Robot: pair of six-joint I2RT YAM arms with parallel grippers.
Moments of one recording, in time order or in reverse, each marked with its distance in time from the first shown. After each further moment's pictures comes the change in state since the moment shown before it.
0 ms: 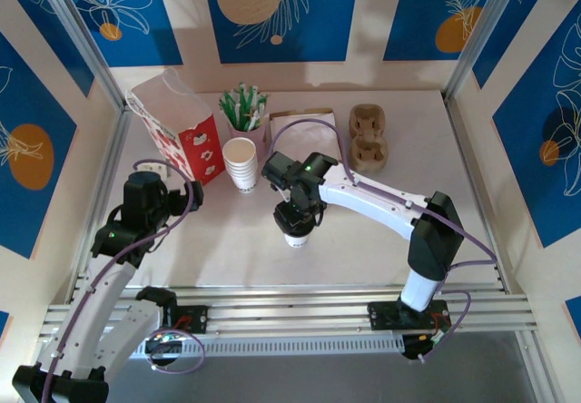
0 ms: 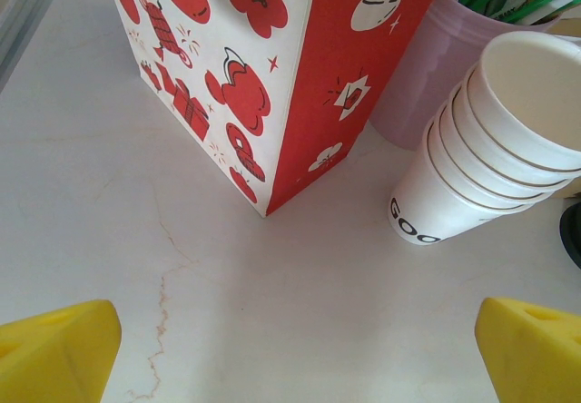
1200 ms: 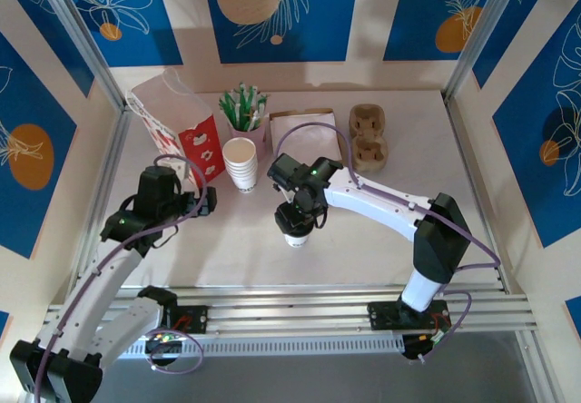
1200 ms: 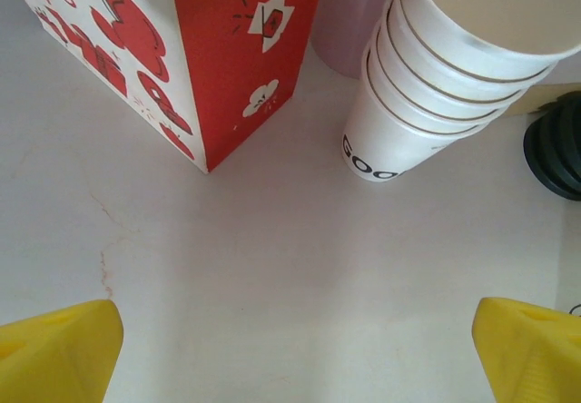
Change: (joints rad) left arm -0.081 0.110 0.037 -0.057 0.071 0.026; right arm -0.034 -0.024 -0.116 0.126 -0.047 0.015
